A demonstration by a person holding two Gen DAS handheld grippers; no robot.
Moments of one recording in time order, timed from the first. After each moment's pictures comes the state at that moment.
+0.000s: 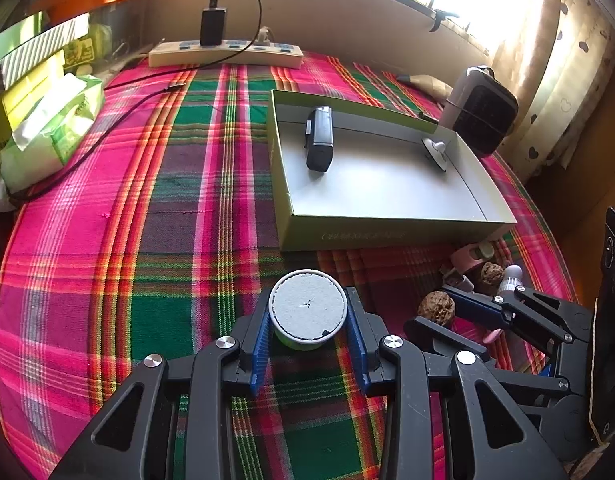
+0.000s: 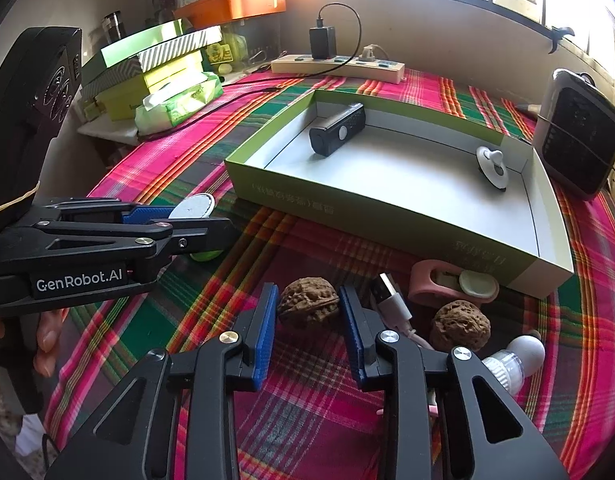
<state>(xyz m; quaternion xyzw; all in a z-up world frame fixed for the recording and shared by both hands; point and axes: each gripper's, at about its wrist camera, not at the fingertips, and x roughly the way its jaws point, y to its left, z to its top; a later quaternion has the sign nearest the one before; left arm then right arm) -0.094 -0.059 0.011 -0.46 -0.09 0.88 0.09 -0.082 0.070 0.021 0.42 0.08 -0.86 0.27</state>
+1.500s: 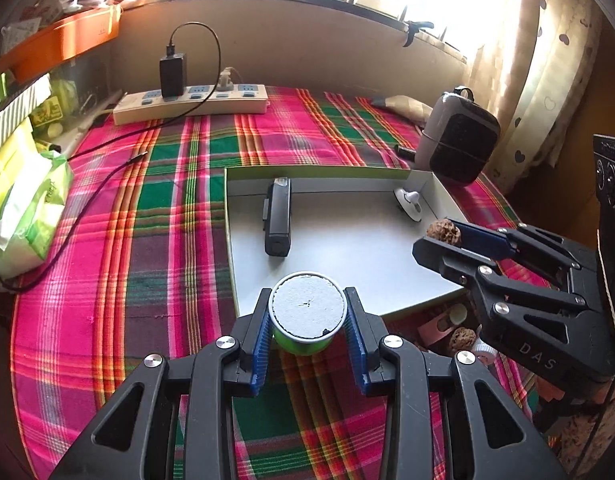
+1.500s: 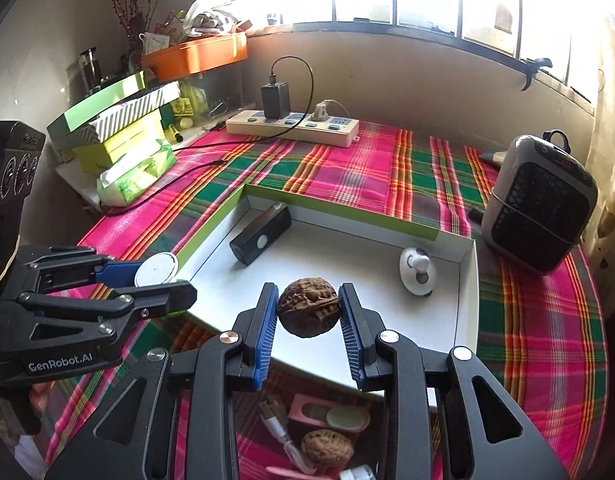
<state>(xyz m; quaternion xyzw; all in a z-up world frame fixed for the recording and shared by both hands) -0.137 -0.038 0.049 -0.44 -0.06 0.89 0.12 -0.154 0.095 0.075 0.38 0.08 -0.89 0.24</state>
